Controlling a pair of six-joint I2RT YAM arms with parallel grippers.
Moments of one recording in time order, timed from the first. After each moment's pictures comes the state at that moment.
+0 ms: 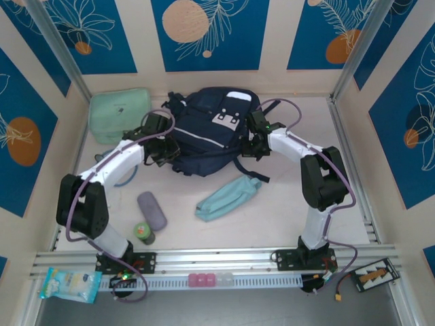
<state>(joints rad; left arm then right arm) -0.36 1.58 1.18 -0.65 0.12 -0.90 0.38 1.86 1.35 -0.66 -0.01 0.34</state>
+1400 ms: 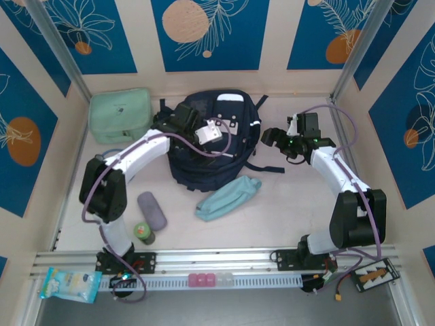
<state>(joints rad) -0.54 1.83 1.50 -0.67 0.24 0.68 0.08 1.43 1.03 -0.44 -0.39 0.51</state>
